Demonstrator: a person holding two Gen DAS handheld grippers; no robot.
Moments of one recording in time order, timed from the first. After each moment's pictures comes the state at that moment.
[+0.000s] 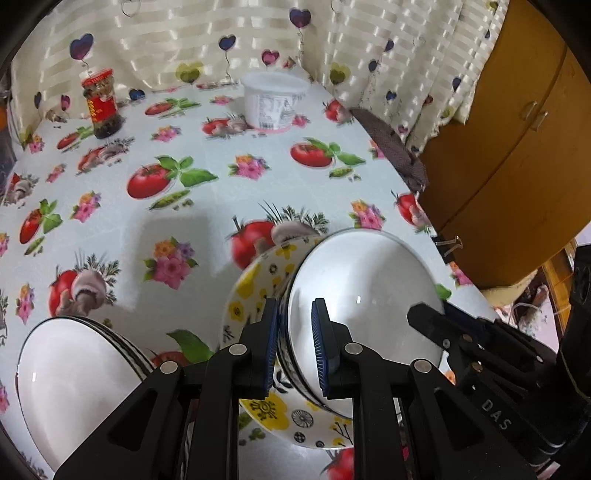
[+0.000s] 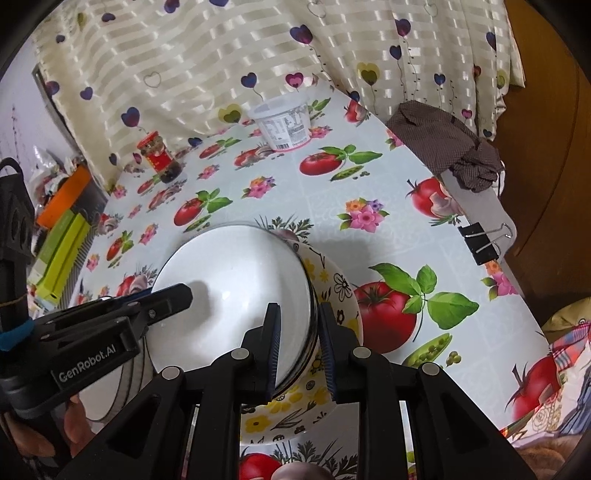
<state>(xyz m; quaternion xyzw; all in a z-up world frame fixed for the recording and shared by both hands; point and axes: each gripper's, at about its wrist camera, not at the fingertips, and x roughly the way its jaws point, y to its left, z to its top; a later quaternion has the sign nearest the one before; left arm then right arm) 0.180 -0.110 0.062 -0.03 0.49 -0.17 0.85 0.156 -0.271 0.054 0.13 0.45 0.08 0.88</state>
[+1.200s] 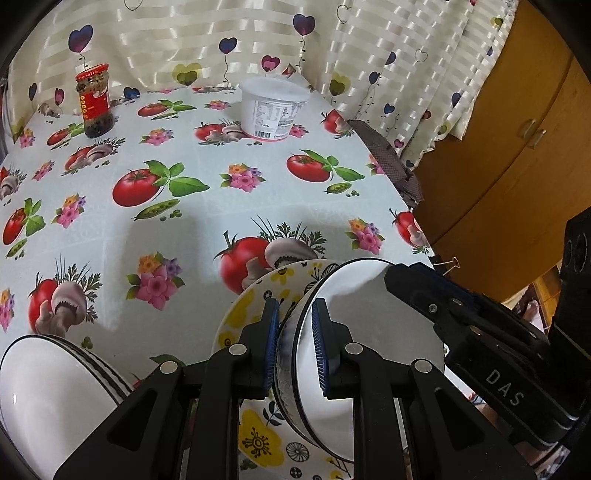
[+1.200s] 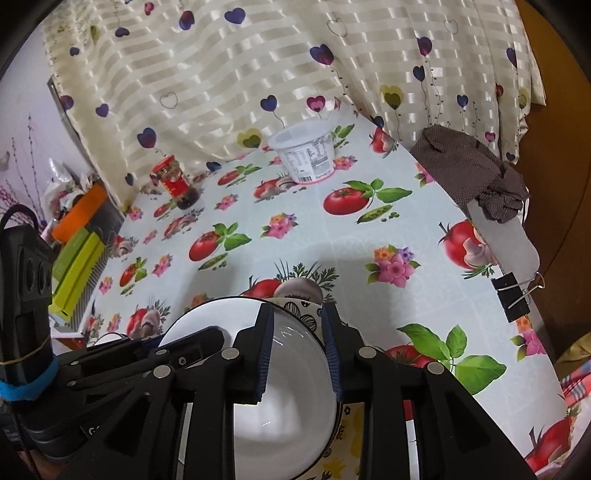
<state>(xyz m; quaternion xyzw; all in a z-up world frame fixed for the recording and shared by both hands) 0.198 -0.113 0.050 -0.06 0.48 -0.17 0.86 0.198 -0.268 0.059 0.14 0.40 0.11 0.90</state>
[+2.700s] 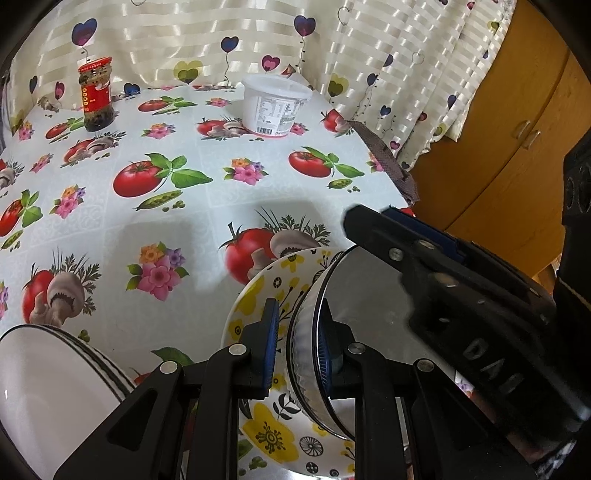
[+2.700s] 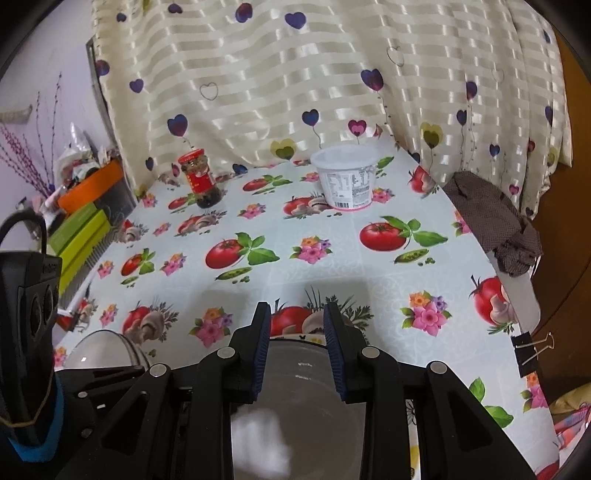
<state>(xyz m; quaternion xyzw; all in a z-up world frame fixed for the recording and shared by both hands) 0.192 -0.101 0.040 -0.07 0.47 -0.19 0.86 0.214 -0.228 0.070 0.07 0.37 0.14 0.92</state>
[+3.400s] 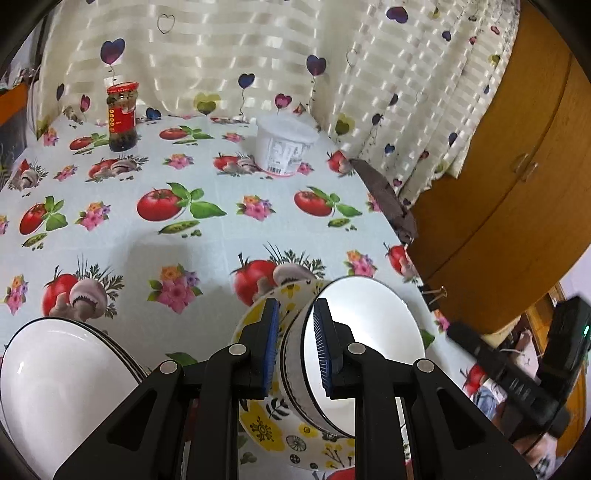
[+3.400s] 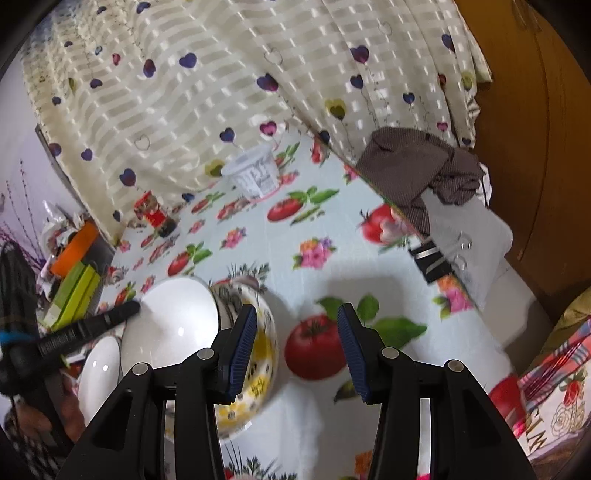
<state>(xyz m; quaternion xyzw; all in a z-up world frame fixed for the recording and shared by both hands) 0.174 -0.089 0.070 -0.10 0.42 -0.16 0.89 0.133 -0.352 0.045 0.20 0.37 0.07 0.91</state>
